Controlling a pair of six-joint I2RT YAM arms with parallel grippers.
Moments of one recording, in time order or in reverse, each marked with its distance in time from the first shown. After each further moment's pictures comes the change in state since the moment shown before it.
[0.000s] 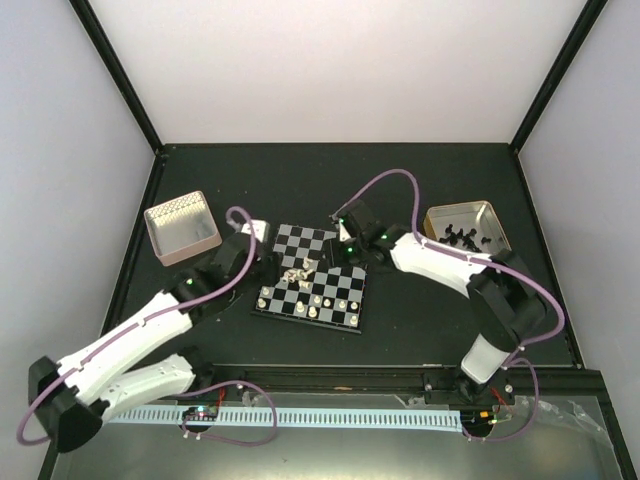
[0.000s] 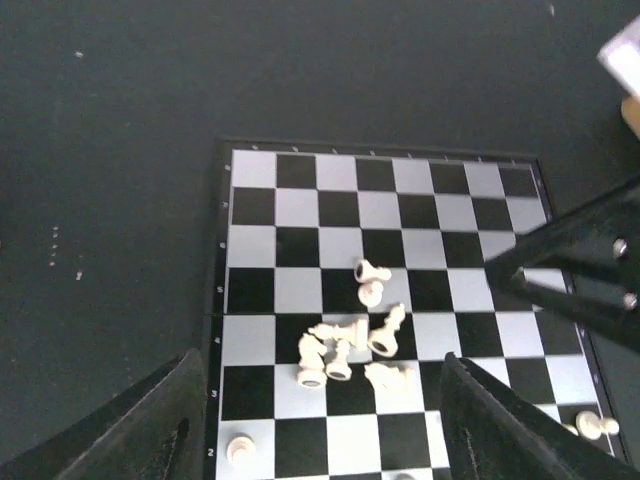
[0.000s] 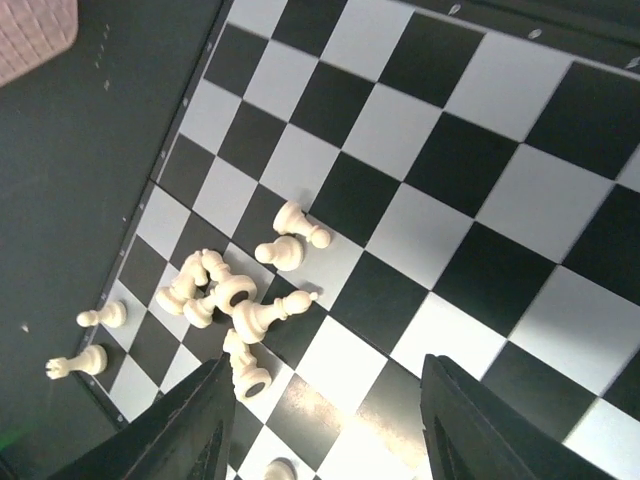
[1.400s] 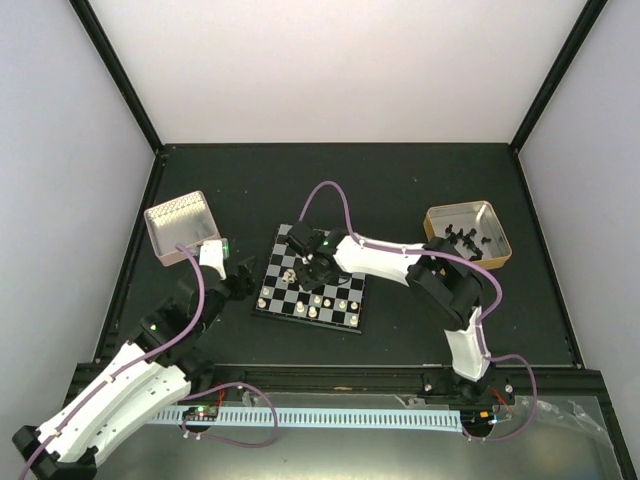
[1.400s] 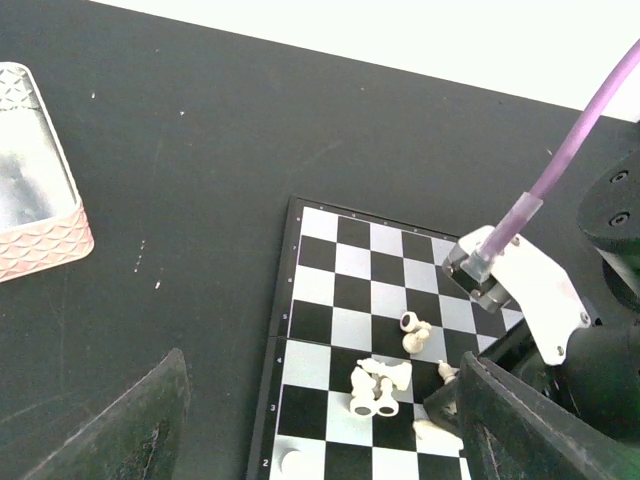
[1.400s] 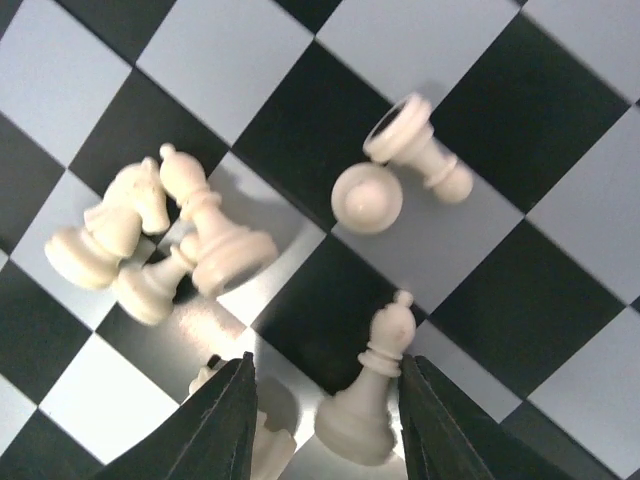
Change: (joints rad) left arm 0.098 -0.481 -0.290 0.090 -0.080 -0.056; right arm 0.212 0.370 0.370 -0.330 0.233 -0.120
